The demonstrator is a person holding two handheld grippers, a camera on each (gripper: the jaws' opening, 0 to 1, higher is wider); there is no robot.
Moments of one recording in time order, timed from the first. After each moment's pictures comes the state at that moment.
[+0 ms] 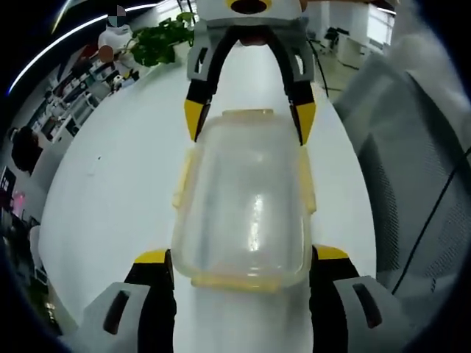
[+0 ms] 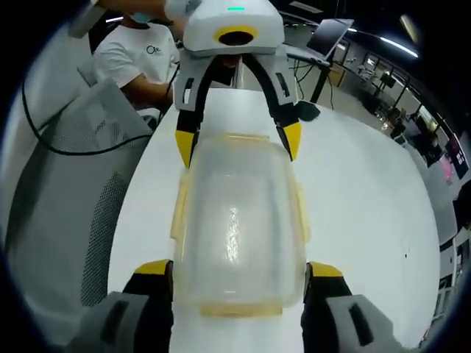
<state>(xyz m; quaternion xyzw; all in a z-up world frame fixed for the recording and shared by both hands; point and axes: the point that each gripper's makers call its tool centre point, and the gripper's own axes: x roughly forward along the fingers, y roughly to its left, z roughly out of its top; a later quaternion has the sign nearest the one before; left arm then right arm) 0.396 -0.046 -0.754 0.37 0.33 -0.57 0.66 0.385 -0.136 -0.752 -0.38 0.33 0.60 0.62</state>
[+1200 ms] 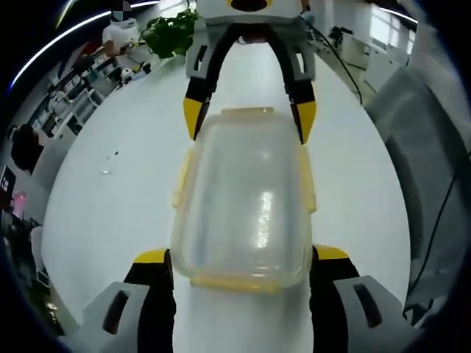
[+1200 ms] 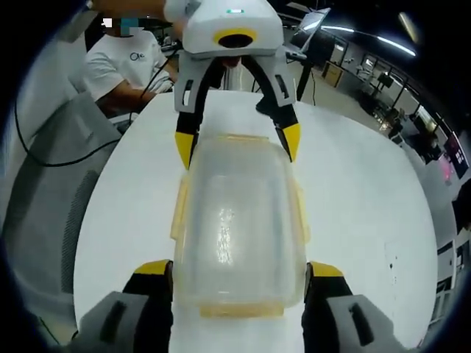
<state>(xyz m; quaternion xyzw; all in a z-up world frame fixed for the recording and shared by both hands) 0.478 -0.048 -0.754 0.37 0.33 -0.56 0.66 0.467 -0.138 -0.751 -0.38 0.33 0.60 0.62</state>
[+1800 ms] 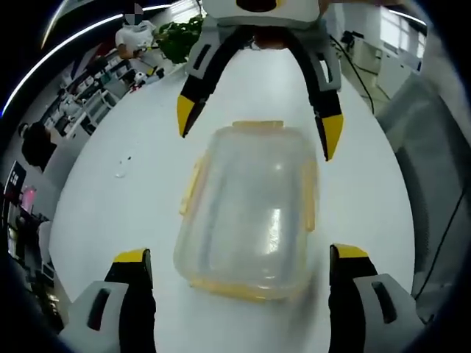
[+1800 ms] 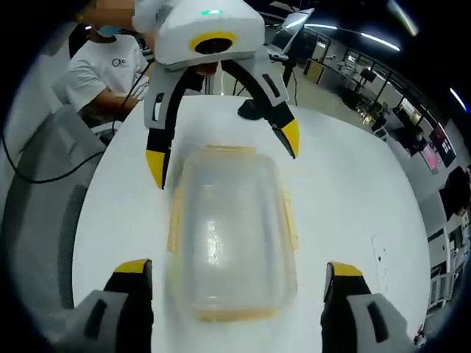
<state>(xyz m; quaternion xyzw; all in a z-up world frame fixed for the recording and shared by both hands) 0.480 -0.058 -0.744 0.37 0.32 -0.54 0.69 0.472 -0.132 -0.736 -0.38 0.33 0.56 0.66</state>
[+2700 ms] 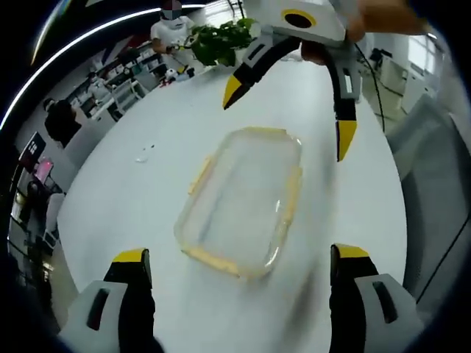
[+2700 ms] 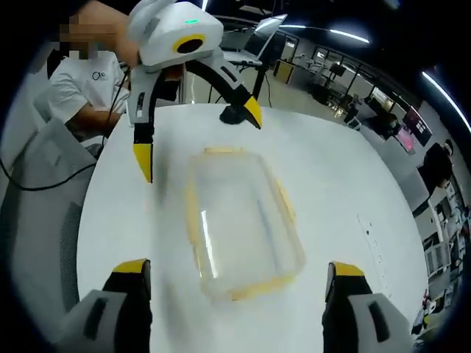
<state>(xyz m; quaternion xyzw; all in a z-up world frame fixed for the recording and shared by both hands) 0.458 -0.035 -0.725 0.32 0.31 -0.48 0.76 0.448 -0.152 -0.724 -0.34 0.32 0.50 0.73</state>
